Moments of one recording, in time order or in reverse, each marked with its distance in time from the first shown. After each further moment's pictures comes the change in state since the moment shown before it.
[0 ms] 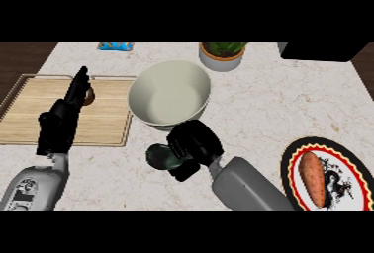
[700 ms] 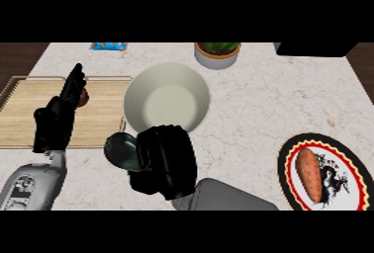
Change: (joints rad) left arm -0.015 0.003 0.023 0.014 -0.003 0.010 -0.003; right arm -0.151 0.007 0.284 -0.321 0.151 -0.466 0.825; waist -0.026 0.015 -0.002
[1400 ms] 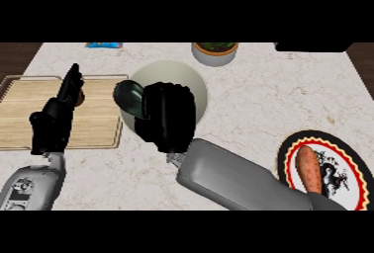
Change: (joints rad) left arm 0.013 -0.012 0.015 -0.014 -0.011 0.003 -0.020; right arm -0.252 -0.003 -0.083 0.238 0.158 -0.146 0.176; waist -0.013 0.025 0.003
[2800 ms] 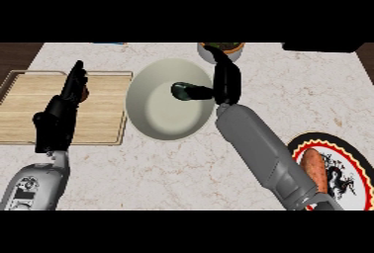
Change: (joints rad) left arm -0.016 -0.031 0.002 -0.019 -0.028 -0.014 0.000; right arm -0.004 0.003 -0.507 0.608 -0.492 -0.074 -0.907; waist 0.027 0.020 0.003
